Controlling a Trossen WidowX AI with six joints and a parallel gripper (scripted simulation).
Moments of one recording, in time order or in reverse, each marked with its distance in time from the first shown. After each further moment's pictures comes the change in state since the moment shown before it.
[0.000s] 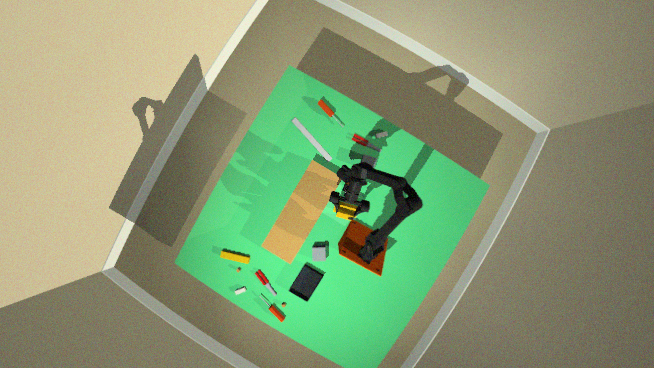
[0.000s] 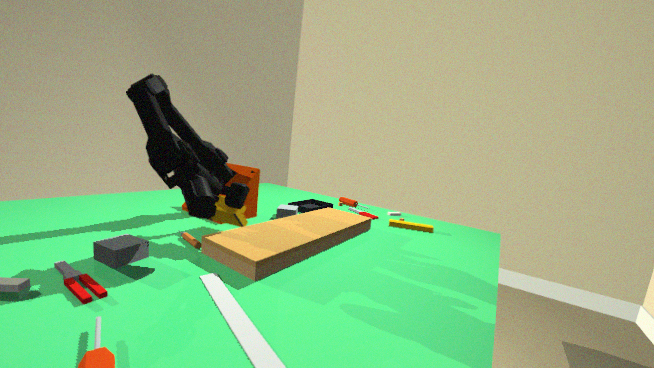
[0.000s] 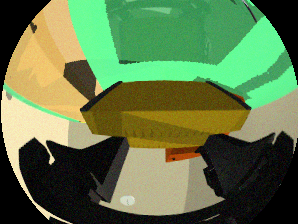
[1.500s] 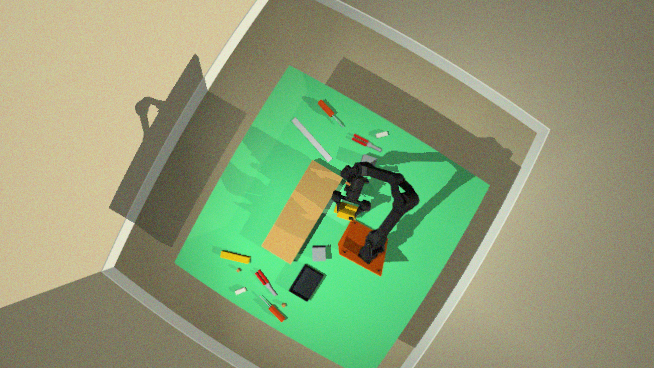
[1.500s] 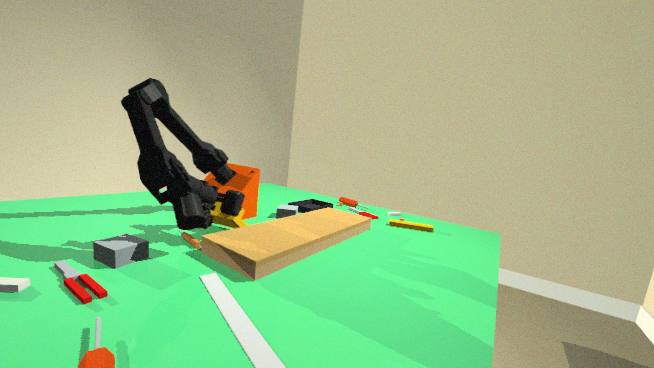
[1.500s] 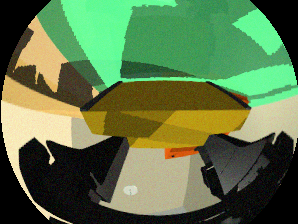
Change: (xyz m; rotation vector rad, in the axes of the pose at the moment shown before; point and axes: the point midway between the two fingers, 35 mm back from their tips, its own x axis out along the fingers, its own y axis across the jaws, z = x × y) arm 0.007 -0.006 0.014 0.009 0.117 0.026
